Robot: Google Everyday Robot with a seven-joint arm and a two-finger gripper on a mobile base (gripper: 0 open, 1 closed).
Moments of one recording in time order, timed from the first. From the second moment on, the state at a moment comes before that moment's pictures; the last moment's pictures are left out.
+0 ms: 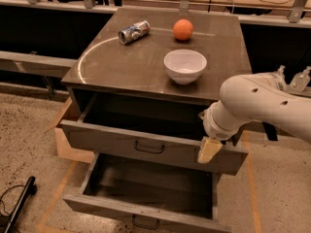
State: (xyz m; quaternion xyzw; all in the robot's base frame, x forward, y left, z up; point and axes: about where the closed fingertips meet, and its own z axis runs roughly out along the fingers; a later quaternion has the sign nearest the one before) arm 0.533 -0.156 0.698 -0.65 0.74 -0.02 0.18
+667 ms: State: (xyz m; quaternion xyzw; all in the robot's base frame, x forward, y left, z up) arm 0.533 -0.167 0.711 -0.65 0.74 -0.03 0.17
